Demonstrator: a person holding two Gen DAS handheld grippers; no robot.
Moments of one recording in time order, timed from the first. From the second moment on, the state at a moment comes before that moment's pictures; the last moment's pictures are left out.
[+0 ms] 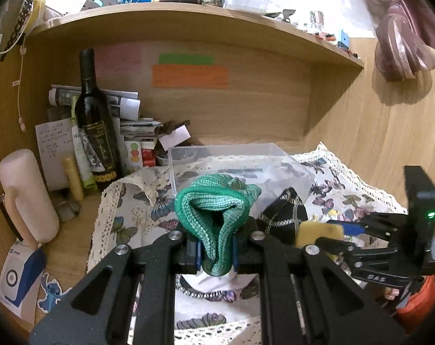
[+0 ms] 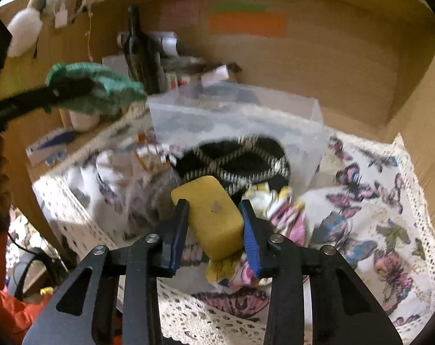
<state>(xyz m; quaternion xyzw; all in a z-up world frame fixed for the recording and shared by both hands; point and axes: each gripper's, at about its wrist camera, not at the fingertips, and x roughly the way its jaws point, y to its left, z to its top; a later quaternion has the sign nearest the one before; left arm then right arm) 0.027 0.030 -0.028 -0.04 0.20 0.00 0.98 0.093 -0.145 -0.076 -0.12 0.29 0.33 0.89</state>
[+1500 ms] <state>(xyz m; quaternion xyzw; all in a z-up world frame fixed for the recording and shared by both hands) 0.212 0.031 -0.052 -0.01 0.36 -0.04 0.93 0.262 -0.098 -0.045 -0.17 0.35 0.27 0.88</state>
